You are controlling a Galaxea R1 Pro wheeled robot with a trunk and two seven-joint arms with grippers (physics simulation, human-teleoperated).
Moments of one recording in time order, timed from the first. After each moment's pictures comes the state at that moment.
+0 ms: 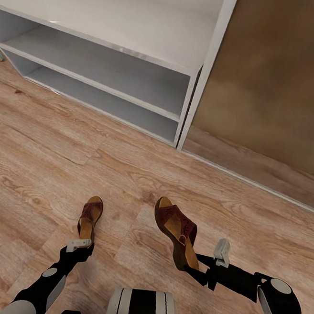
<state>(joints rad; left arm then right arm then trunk) -0.54 0.06 0.22 -0.42 -0.06 -0.22 -0.12 -0.17 -0.22 -0.07 -1.51 -0.07 0.38 1.05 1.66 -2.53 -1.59</state>
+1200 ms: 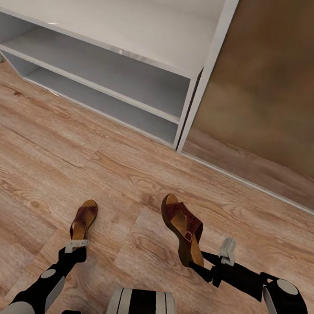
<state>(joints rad) -0.54 0.06 0.23 -0.42 -0.04 -0.22 -0.12 -0.17 -0.22 -0.12 -1.51 -0.08 0.38 1.05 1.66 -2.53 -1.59</state>
